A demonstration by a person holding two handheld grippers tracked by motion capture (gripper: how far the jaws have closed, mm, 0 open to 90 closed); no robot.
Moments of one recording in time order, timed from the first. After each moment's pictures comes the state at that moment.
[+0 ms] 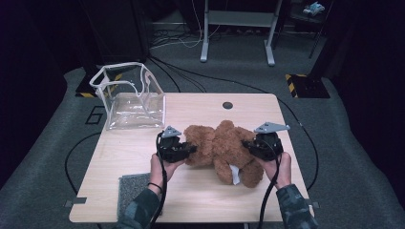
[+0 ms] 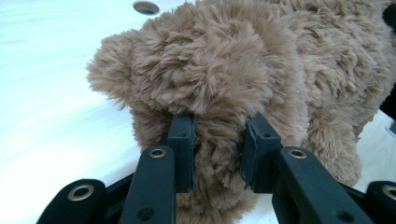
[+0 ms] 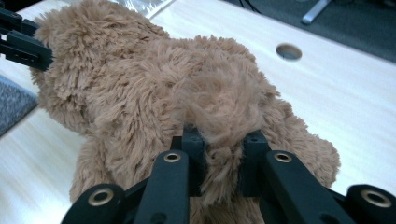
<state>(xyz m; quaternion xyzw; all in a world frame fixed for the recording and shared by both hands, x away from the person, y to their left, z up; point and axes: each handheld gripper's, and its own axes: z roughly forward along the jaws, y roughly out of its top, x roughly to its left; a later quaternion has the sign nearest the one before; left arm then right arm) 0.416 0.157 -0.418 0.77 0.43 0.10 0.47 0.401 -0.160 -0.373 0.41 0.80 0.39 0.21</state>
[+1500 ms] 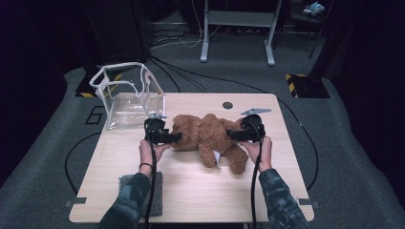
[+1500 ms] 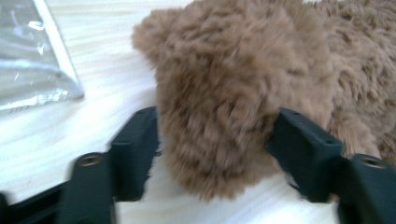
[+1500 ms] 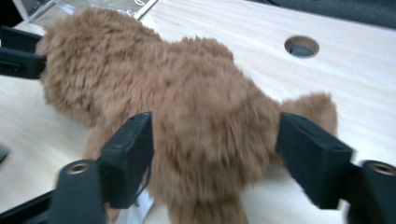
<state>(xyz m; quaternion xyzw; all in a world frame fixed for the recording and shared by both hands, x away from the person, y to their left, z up) 0.482 0.206 -0.439 0.75 0.52 0.12 0.39 0.477 -0.138 -0.403 0.47 0.78 0.39 0.16</state>
